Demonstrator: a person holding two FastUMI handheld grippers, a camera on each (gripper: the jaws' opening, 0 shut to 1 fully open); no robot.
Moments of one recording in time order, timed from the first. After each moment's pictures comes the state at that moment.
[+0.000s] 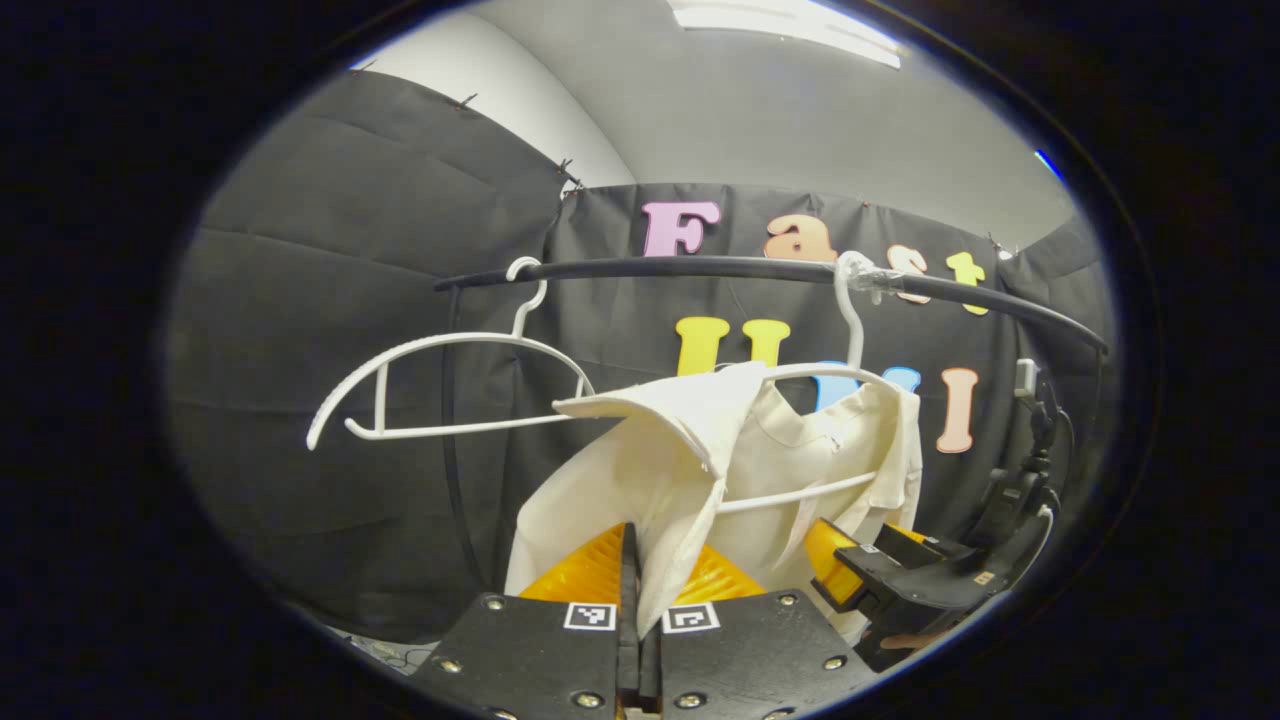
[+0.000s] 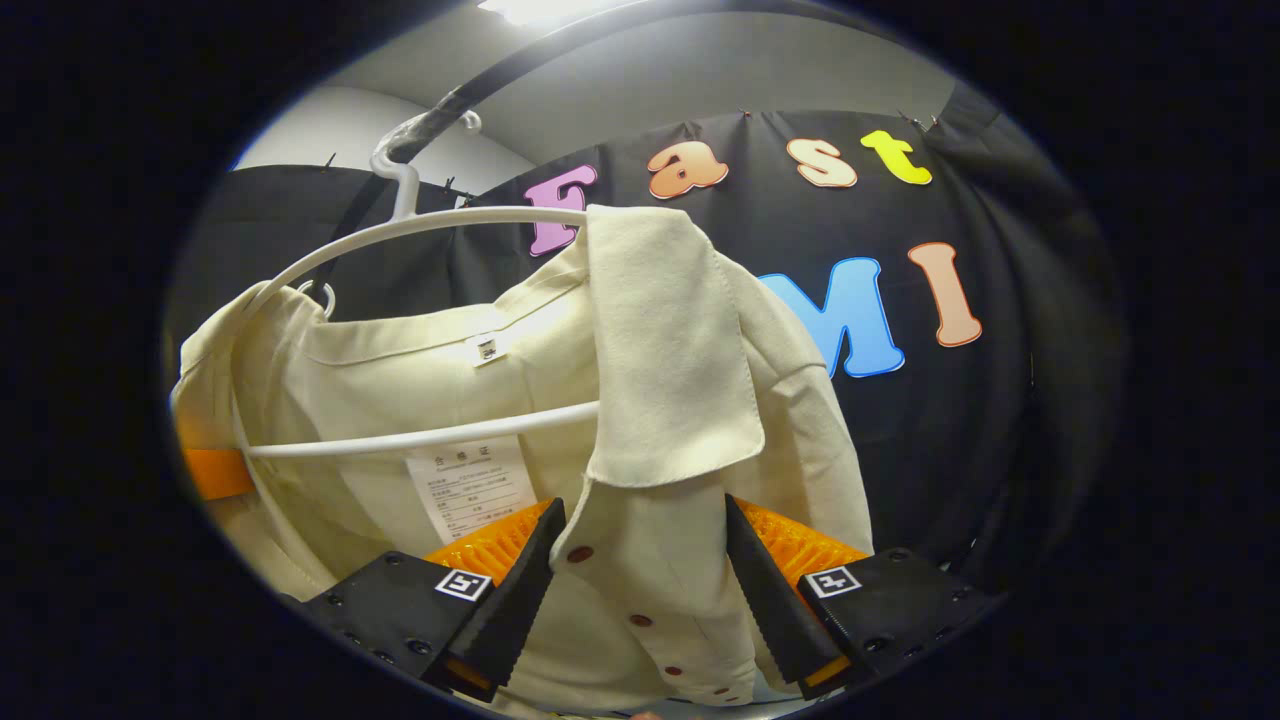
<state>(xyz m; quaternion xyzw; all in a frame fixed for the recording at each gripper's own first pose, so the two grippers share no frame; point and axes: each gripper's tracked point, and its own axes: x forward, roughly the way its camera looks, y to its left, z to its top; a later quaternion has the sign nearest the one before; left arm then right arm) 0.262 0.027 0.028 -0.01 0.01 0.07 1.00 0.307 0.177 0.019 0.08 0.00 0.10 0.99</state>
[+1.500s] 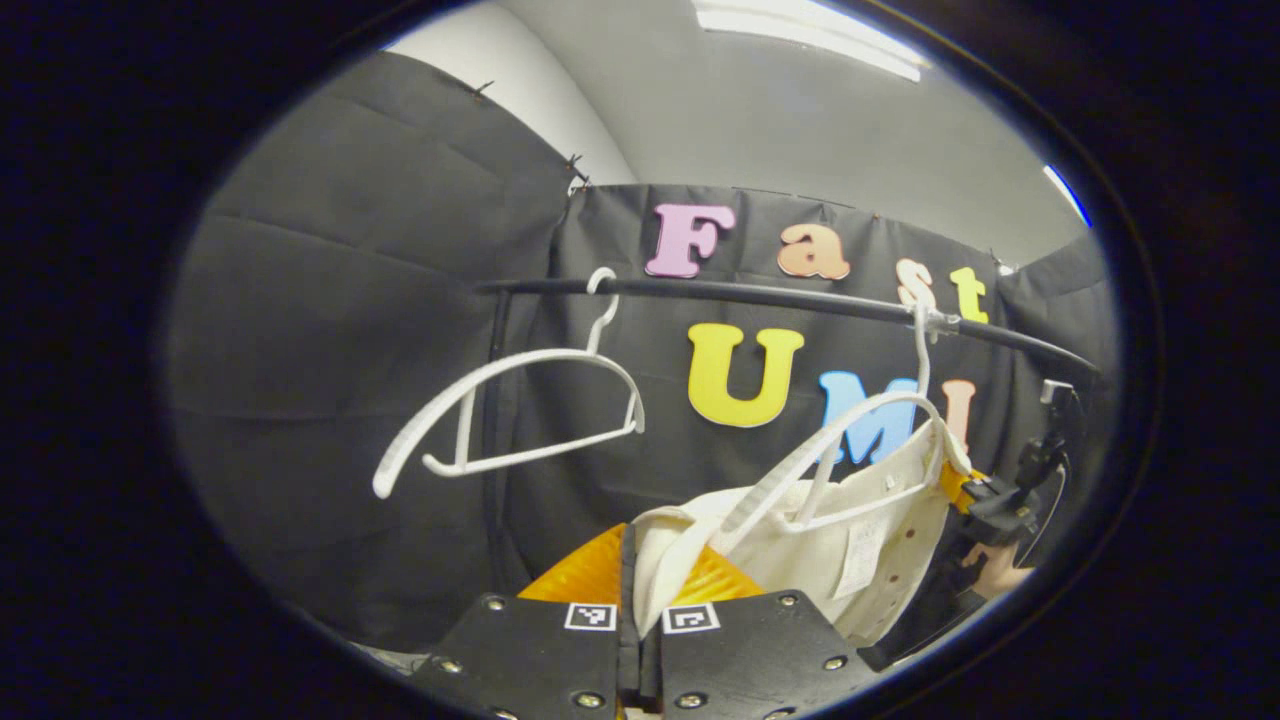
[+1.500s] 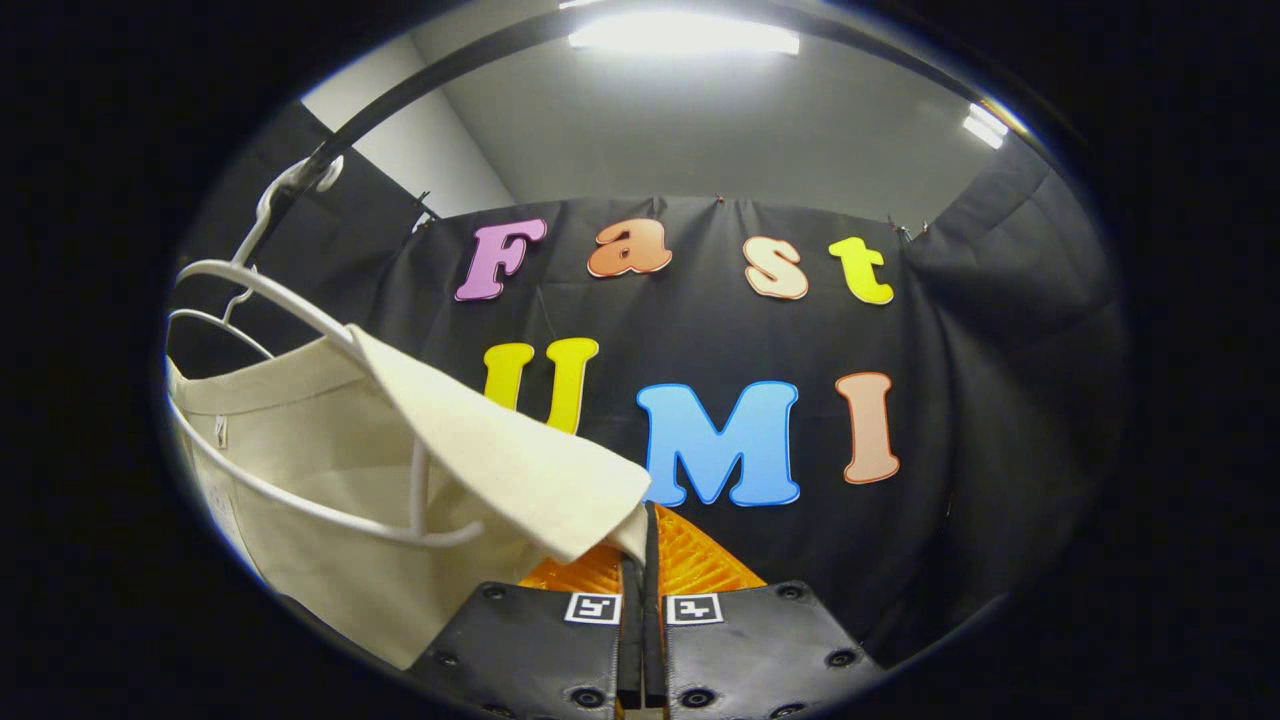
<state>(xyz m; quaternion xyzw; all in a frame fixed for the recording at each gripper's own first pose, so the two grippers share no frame) 0.255 0.117 0.023 -0.05 0.03 0.05 1.00 0.379 0.043 0.071 -0.03 -0.11 -0.01 0.99</state>
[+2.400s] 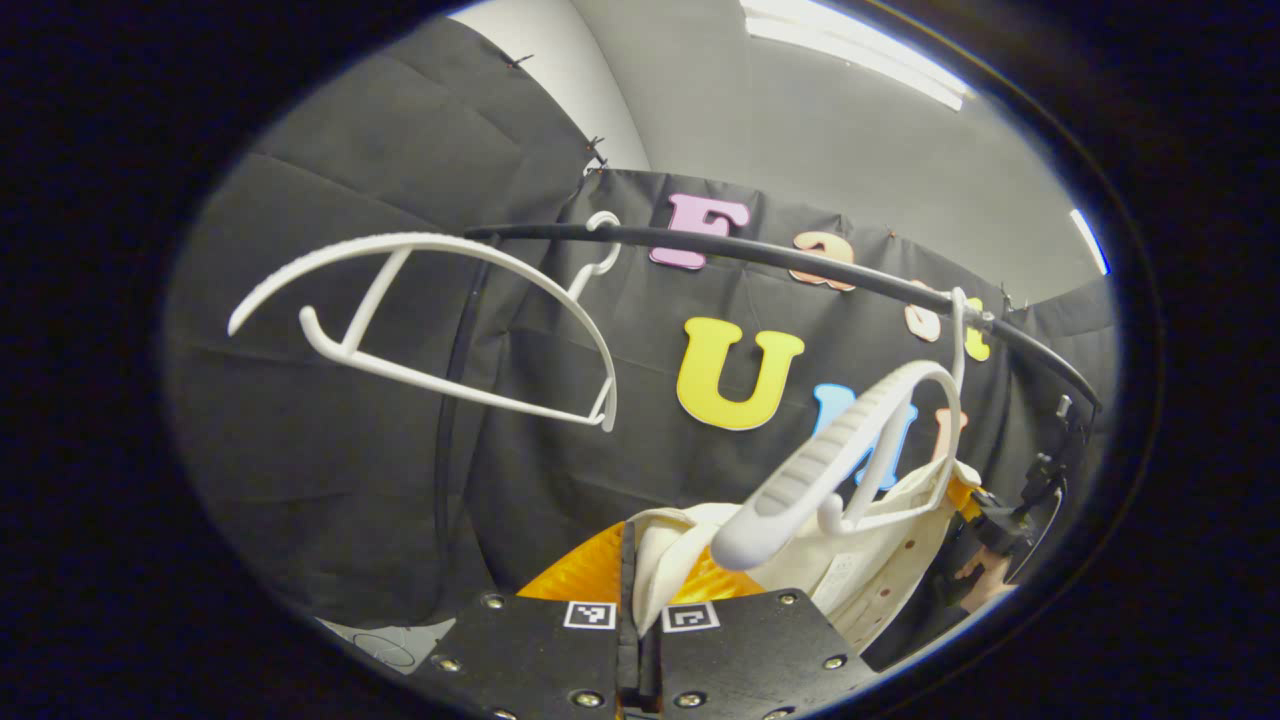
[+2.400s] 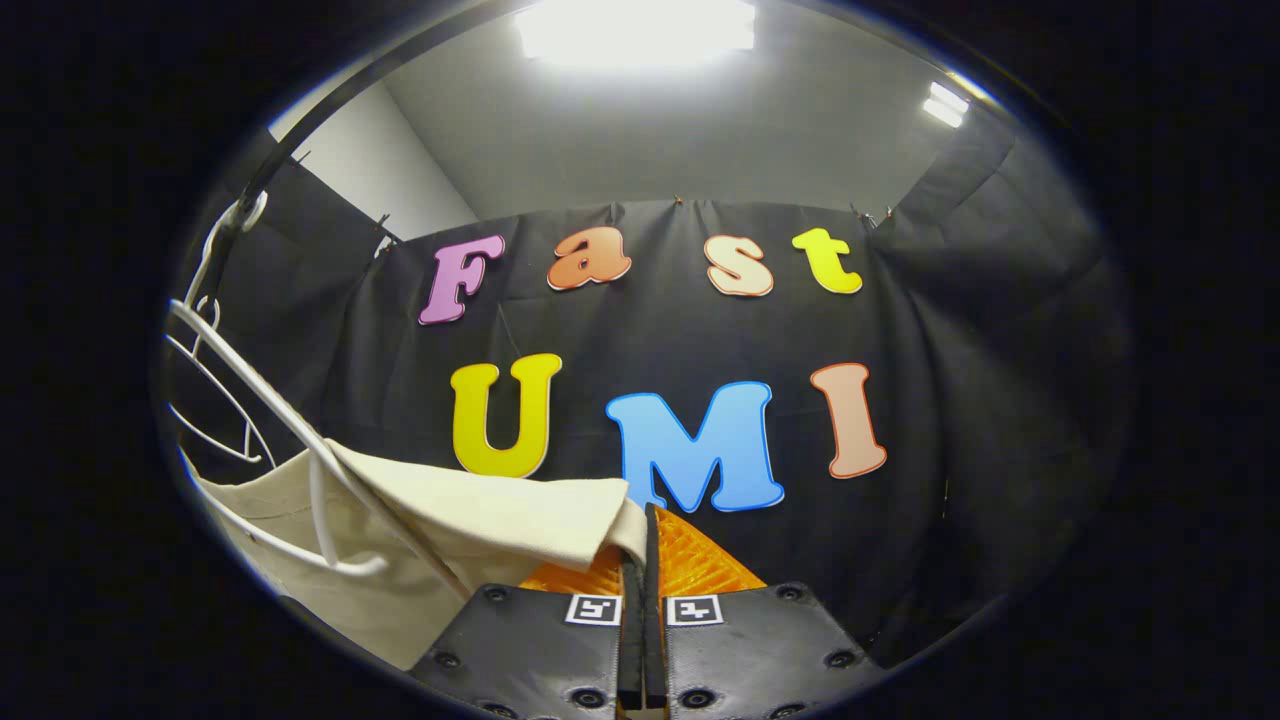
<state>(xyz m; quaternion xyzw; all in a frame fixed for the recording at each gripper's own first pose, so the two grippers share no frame) 0.278 0.108 -0.001 -0.09 0.02 0.03 0.99 0.398 -0.006 0.076 0.02 -0.12 -0.05 0.99</state>
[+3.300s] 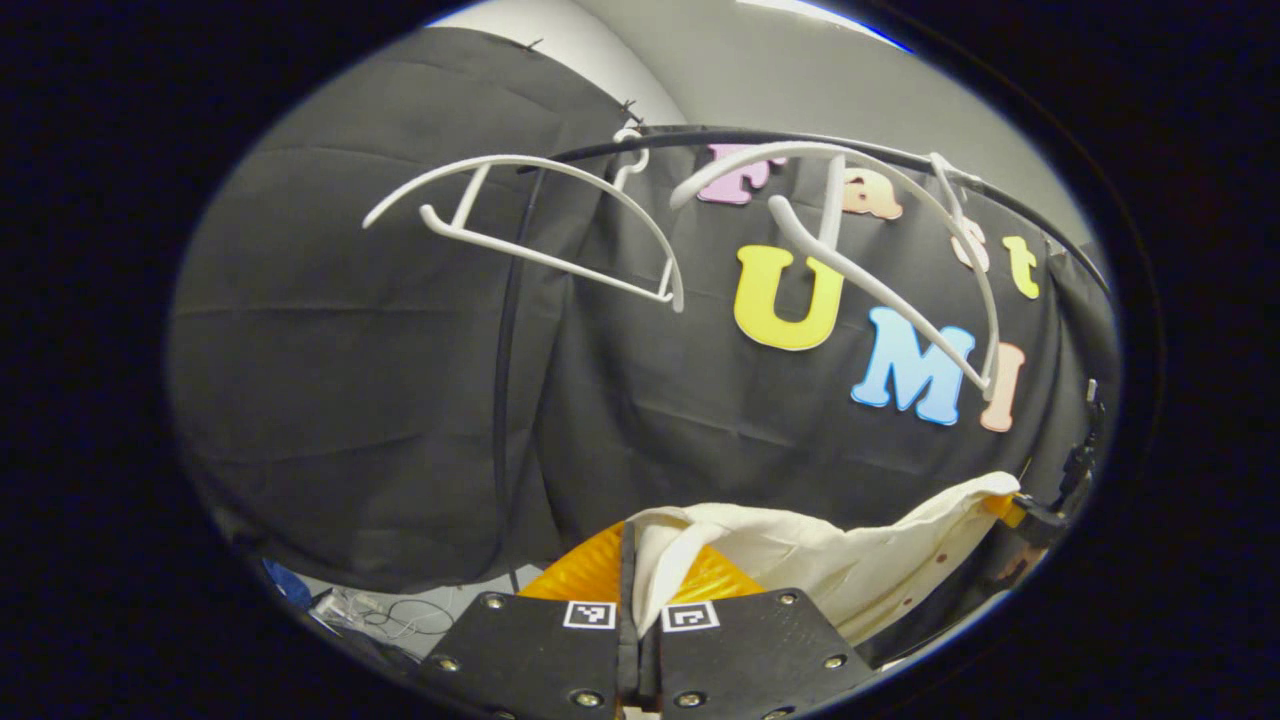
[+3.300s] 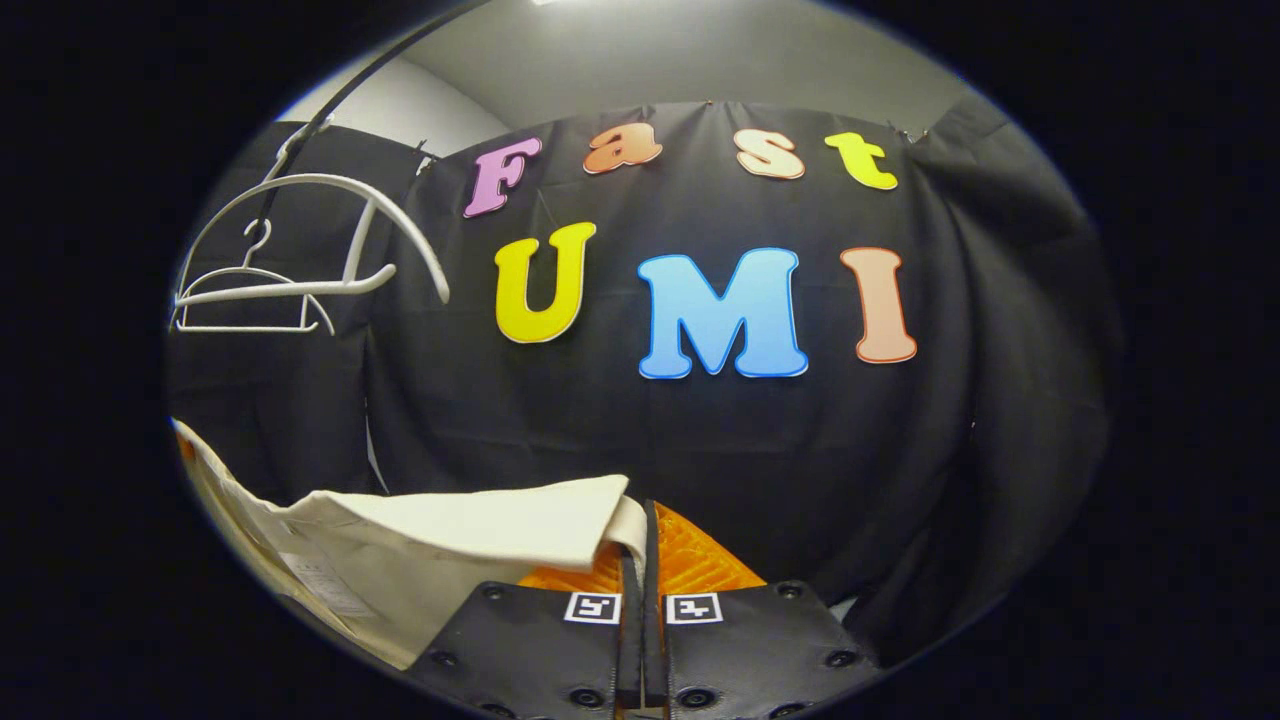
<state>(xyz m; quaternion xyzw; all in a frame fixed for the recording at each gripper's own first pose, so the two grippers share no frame) 0.204 0.104 -0.103 -0.07 0.10 0.14 0.98 0.334 -0.016 -0.061 0.00 0.04 0.06 1.00</state>
